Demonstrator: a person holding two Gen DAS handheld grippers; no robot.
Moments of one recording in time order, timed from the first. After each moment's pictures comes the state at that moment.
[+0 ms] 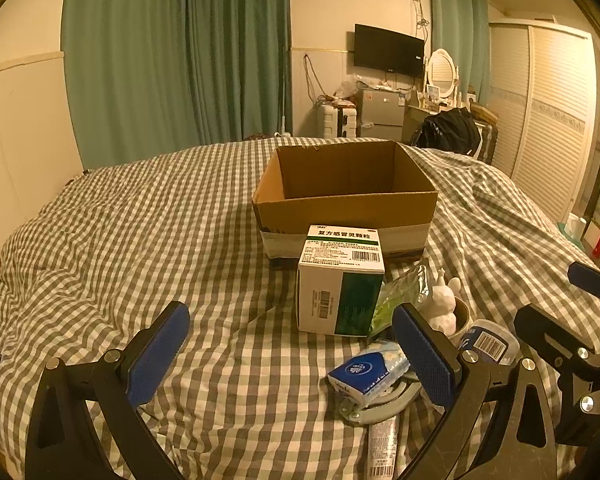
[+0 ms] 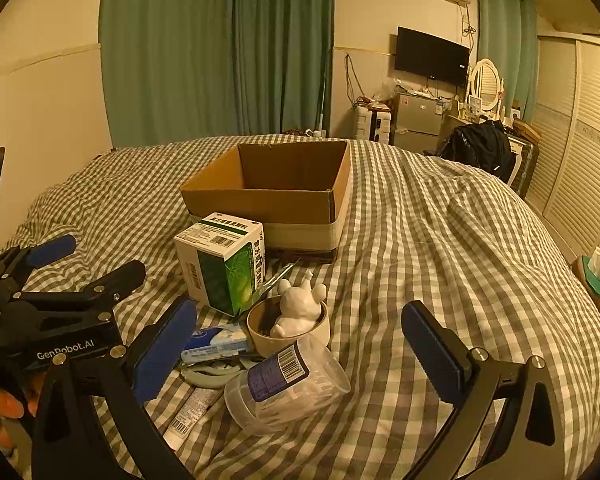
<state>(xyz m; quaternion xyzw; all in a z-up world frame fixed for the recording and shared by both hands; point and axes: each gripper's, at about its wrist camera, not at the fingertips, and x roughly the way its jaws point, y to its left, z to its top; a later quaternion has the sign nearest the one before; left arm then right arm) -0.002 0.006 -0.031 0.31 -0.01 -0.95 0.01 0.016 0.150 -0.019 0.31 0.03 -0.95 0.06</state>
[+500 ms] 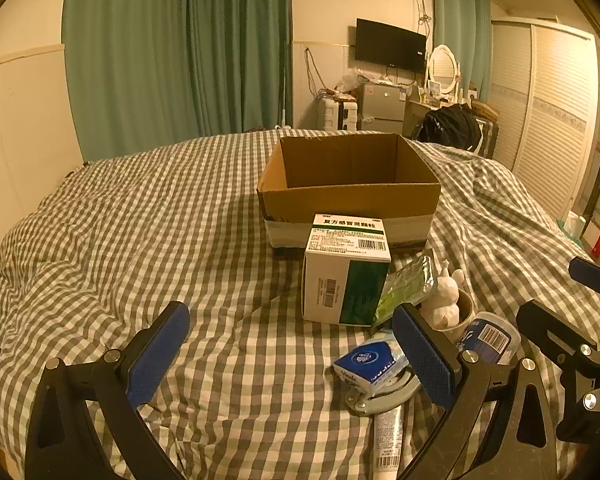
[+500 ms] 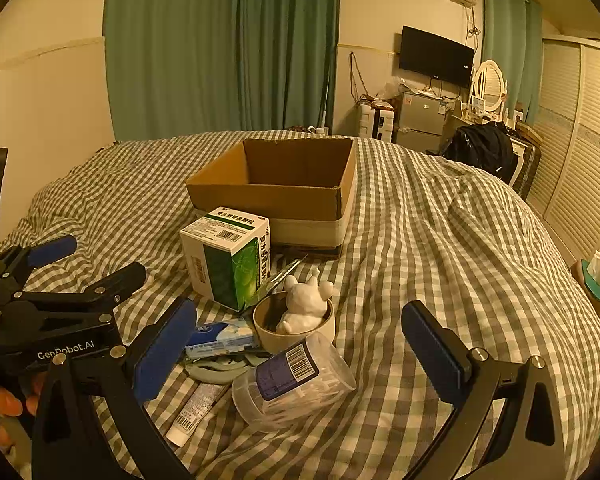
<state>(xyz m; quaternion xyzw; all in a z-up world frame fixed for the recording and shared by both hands) 0.002 -0.001 -0.034 0.33 0.00 -0.95 0.01 0.020 0.143 -0.019 0.31 0.04 -0.95 0.07</state>
